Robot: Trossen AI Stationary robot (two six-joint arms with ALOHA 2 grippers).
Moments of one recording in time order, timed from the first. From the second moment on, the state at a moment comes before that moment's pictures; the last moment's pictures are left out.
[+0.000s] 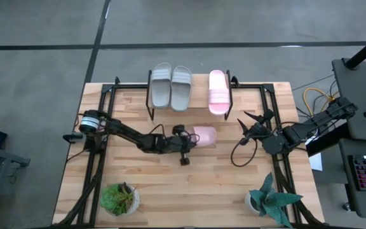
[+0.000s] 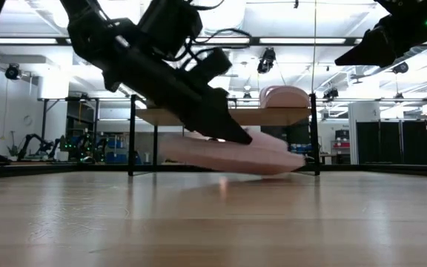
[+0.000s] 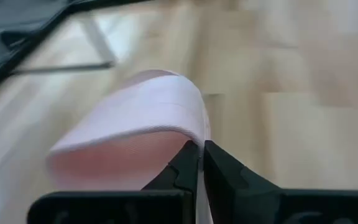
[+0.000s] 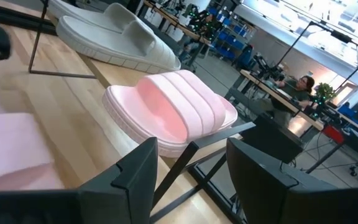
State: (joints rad) left arm -0.11 1.88 0.91 0.50 -0.34 0.03; right arm 0.47 0.73 0.42 -0.21 1.30 0.00
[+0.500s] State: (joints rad) left arm -0.11 1.86 0.88 0.57 0.35 0.40; right arm 0.47 0.73 0.42 -0.18 1.05 -0.06
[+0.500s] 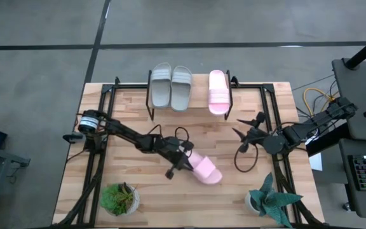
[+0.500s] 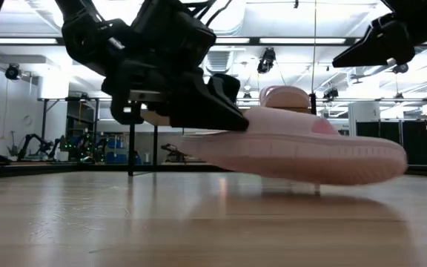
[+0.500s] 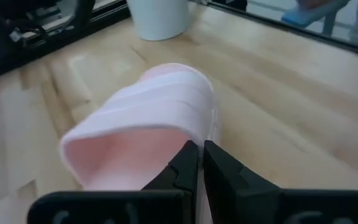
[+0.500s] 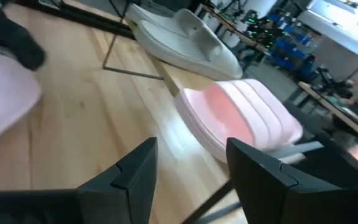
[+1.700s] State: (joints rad) left arm -0.08 1.92 0.85 0.56 0.35 0.35; right arm 0.47 0.74 0.42 -0.07 0.85 -0.11
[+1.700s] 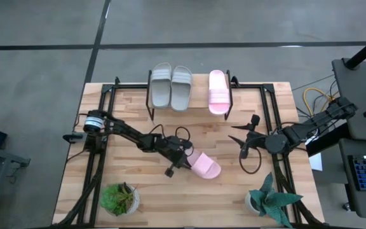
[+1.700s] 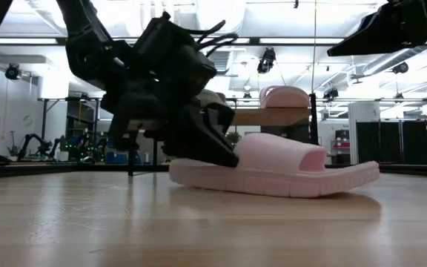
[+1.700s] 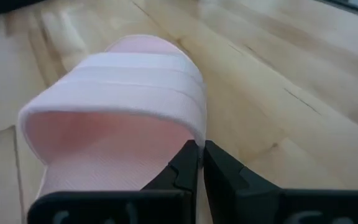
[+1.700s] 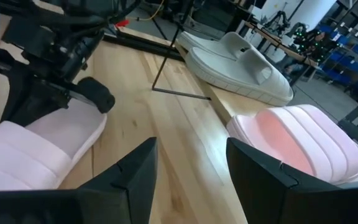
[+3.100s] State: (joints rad) left arm -0.07 1.36 0.63 0.41 0.36 0.08; right arm 0.60 1.59 0.76 -0.07 0.67 -0.44
